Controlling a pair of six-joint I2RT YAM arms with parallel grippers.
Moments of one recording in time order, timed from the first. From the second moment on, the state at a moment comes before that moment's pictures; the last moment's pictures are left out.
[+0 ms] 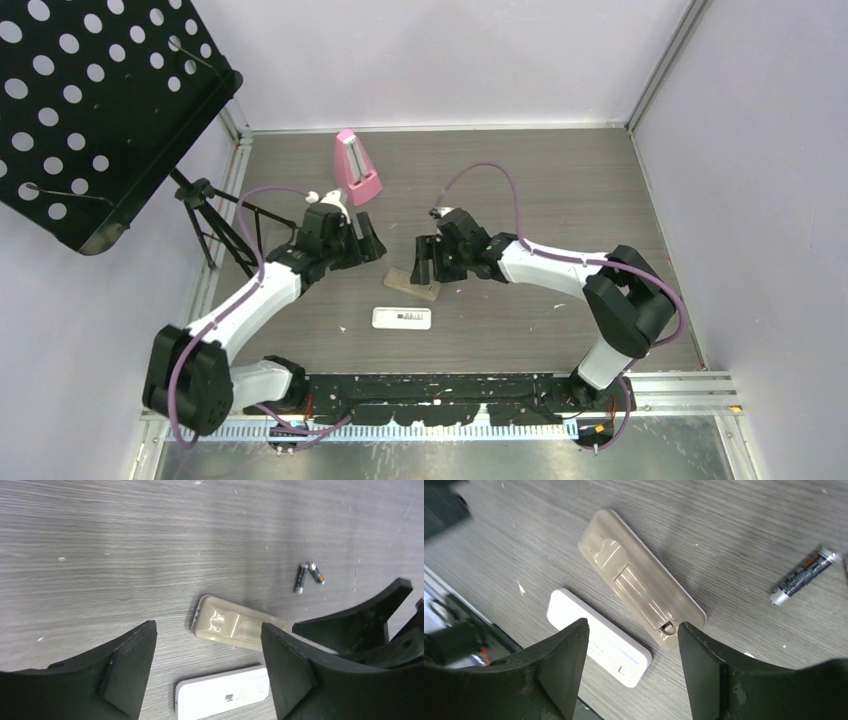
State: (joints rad) left arm -0.39 1.23 0.74 -0.25 0.10 -0.60; right arm 0.79 1.65 0.98 -0.15 -0.16 0.67
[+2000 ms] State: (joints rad) left arm -0.34 0.91 0.65 -0.47 -0.07 -0.55; right arm 0.33 1.78 1.08 -0.43 0.48 0.48
